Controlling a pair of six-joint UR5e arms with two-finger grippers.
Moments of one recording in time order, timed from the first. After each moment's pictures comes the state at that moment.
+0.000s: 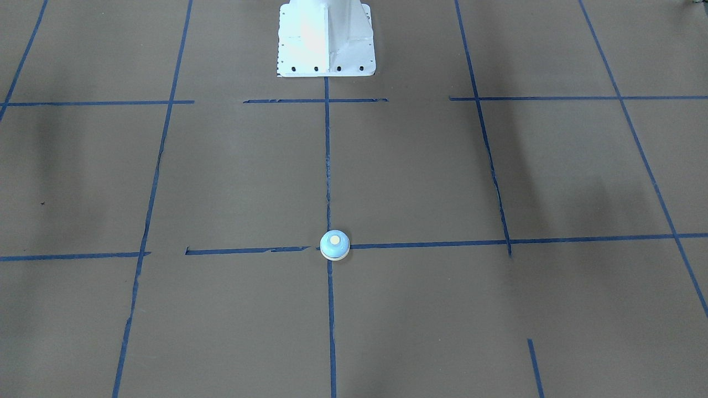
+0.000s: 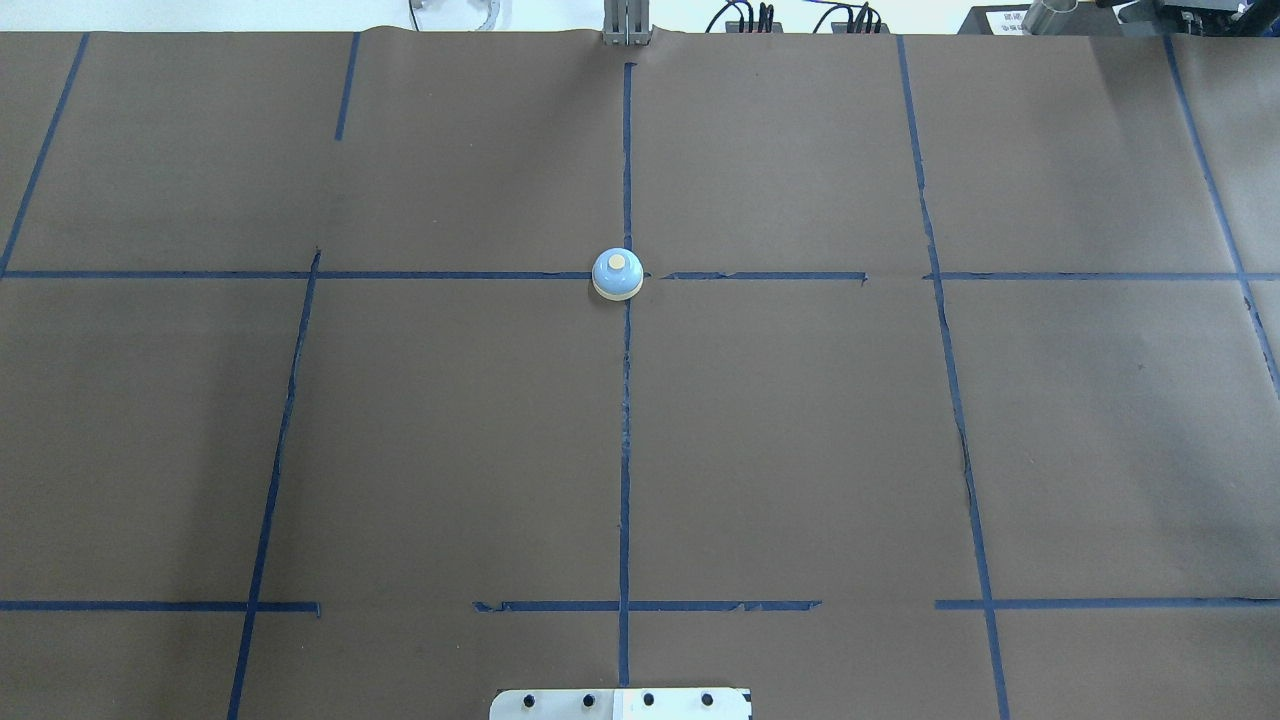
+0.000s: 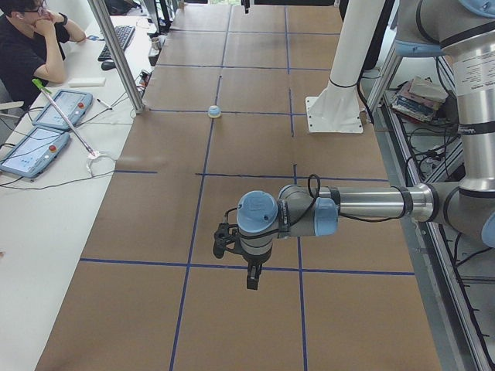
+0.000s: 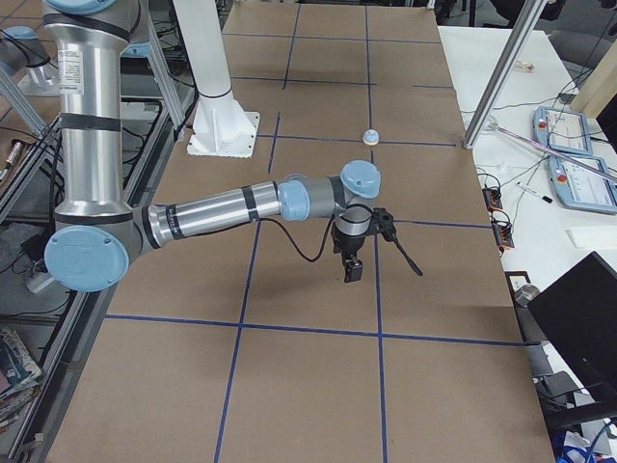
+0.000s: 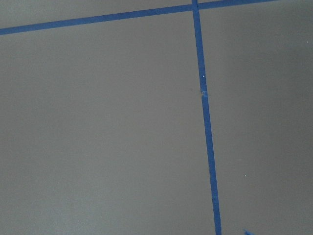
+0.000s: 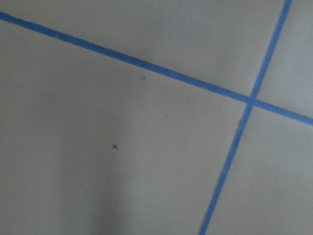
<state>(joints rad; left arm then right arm) -1.64 -1.30 -1.82 -1.53 -2.33 0.21 1.36 -1.64 1.86 -1.67 2.23 -0.06</state>
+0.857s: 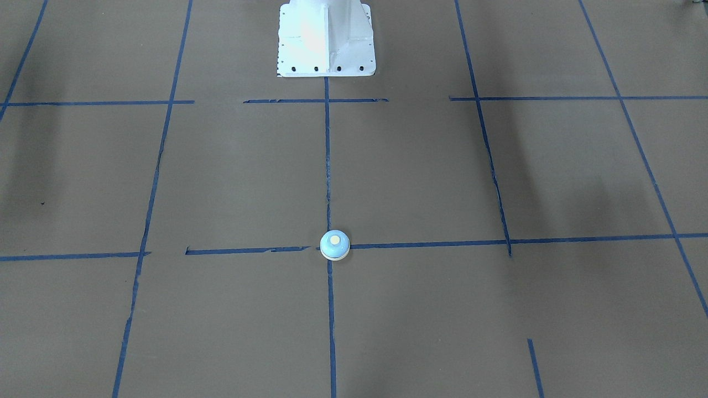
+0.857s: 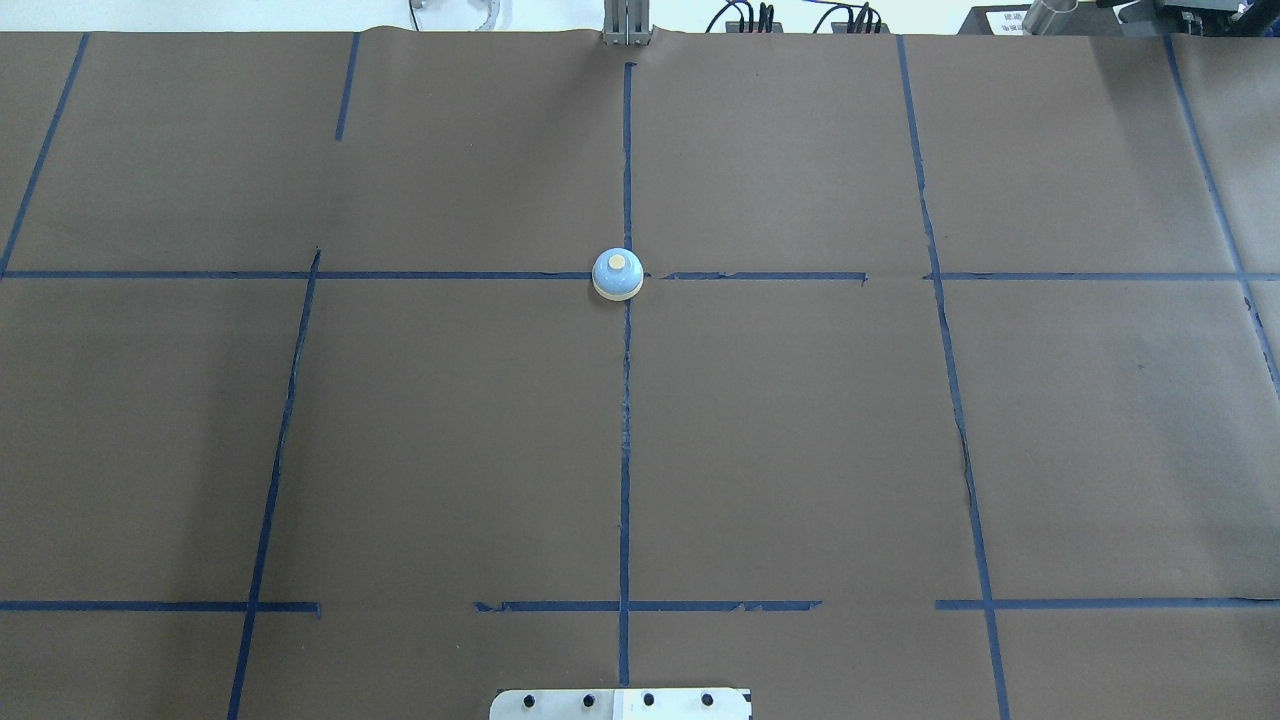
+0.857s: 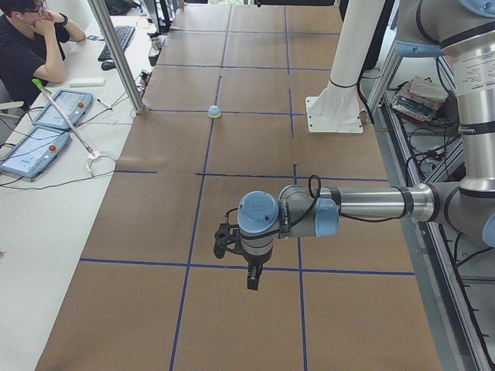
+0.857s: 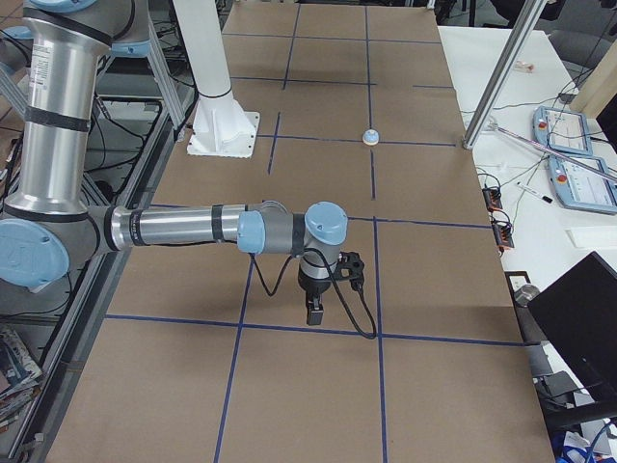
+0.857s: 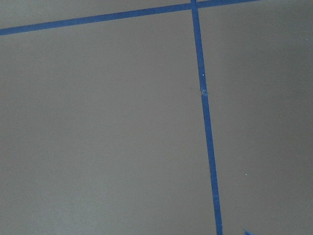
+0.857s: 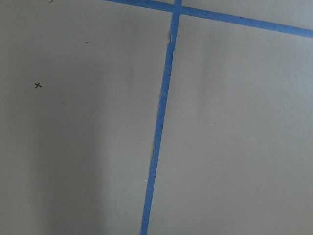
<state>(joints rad) -1.64 -1.30 -1.82 -1.53 -2.33 0.22 1.46 -1.78 1.85 -1.67 2.23 -0.06</state>
